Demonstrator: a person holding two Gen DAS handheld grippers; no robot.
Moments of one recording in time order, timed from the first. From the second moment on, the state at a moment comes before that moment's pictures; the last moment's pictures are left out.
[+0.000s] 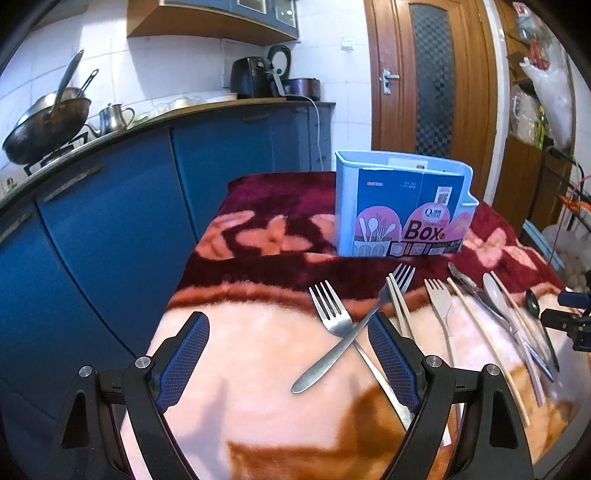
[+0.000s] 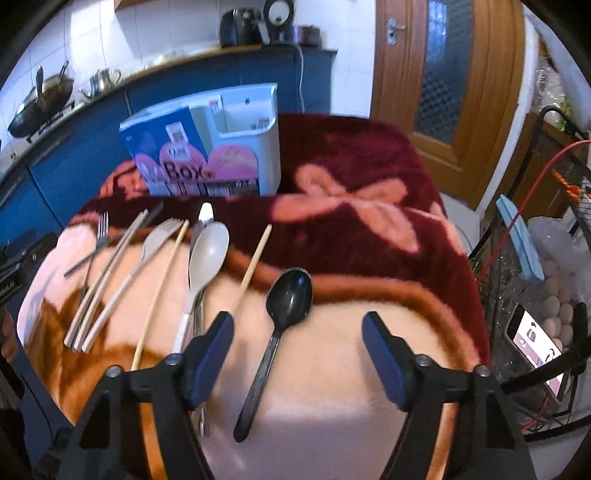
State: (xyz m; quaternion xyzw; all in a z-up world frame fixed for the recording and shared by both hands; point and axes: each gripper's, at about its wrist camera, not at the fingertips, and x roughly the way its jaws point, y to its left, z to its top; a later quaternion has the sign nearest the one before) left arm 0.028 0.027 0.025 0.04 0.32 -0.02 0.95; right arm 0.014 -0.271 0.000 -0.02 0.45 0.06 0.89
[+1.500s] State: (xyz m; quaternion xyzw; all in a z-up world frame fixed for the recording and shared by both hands) left arm 0.118 -0.057 -0.003 0.20 0.49 -0.18 0.83; right arm 0.041 -0.269 -0.009 -0.03 0.54 0.10 0.83
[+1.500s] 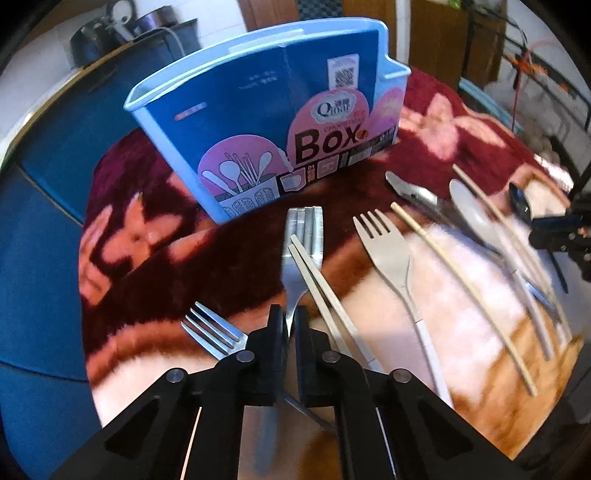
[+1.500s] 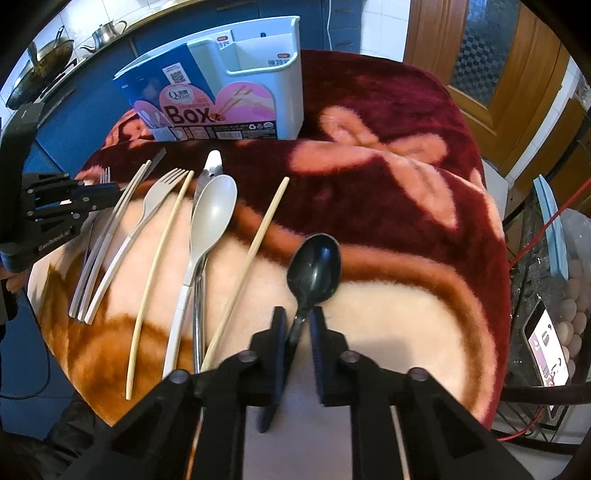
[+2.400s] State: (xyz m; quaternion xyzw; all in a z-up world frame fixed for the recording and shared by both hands) left arm 0.105 -0.060 -0.006 0.18 0.50 -0.15 0.83; right arm 0.033 -0.265 -0.009 -0.05 0.54 0.11 0.83
